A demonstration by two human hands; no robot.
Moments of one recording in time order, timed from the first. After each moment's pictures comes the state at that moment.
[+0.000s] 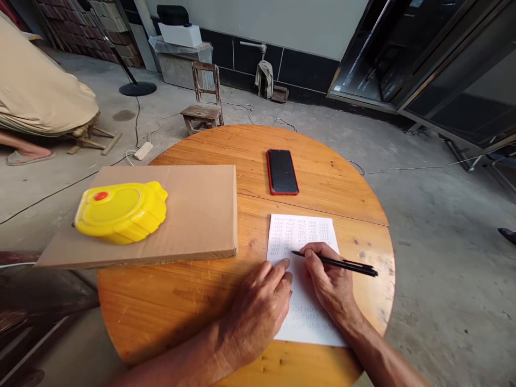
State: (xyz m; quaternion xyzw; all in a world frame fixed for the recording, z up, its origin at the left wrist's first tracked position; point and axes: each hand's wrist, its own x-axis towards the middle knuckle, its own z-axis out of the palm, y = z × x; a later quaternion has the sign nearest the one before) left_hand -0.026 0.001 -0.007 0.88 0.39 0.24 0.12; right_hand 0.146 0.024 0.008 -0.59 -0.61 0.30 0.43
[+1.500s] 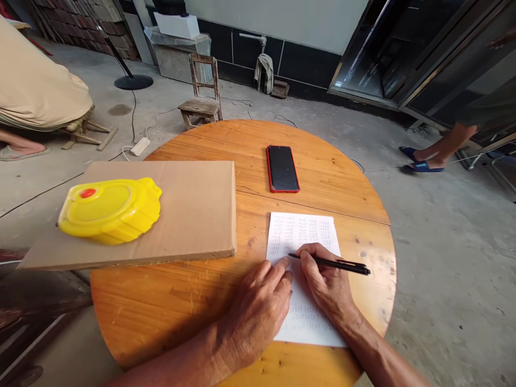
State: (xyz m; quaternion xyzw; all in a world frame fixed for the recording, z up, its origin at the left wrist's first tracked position) left_hand -0.024 0.001 -0.004 0.87 0.40 0.26 0.12; right_hand 0.142 0.026 0.010 -0.60 -0.63 0.29 0.39
